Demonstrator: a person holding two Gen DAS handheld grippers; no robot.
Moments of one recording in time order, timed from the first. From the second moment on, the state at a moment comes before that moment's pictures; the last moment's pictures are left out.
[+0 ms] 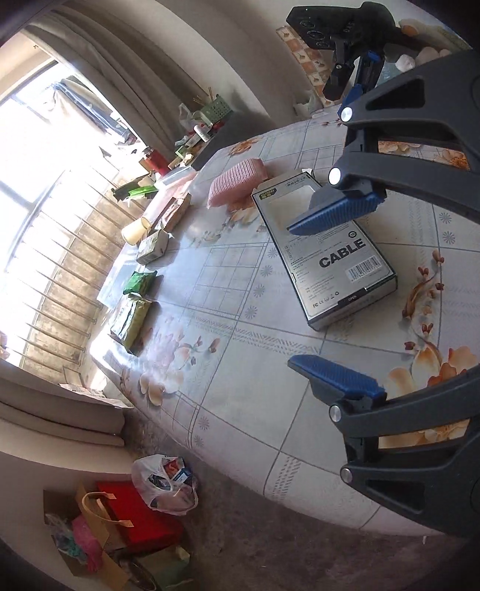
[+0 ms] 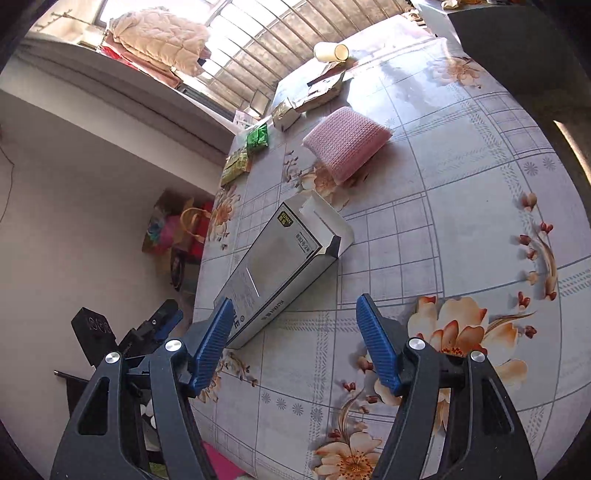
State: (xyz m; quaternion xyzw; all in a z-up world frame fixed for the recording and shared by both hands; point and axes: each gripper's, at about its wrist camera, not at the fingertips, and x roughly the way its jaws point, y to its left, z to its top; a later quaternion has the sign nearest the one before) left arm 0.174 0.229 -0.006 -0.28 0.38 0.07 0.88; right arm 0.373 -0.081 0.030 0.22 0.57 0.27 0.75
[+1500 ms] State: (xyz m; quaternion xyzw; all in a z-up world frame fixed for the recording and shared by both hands) left arm 0.154 0.153 -0.054 -0.28 0.52 -0.08 0.80; right arm 0.318 -0.052 -0.050 0.31 0.66 0.29 0.62
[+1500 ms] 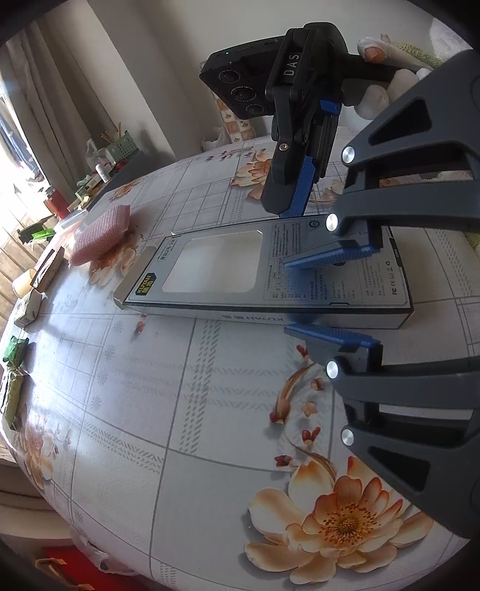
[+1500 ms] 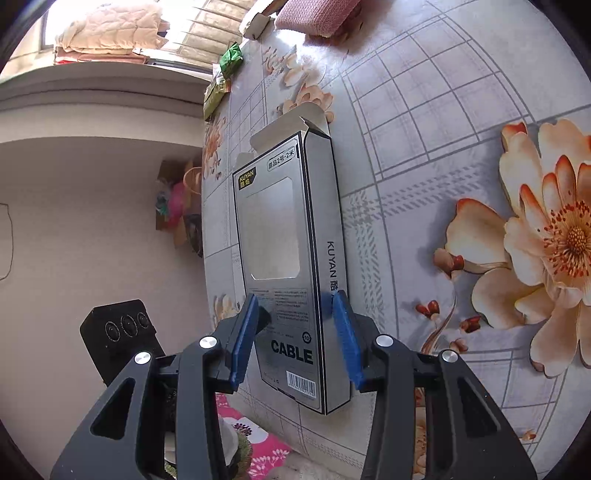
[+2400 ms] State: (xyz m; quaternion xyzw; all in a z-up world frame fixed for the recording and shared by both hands) left arm 0.107 0.129 0.005 -0.21 0.46 -0.01 0.86; right arm 0.302 -0.142 0.036 0.13 0.52 0.22 0.82
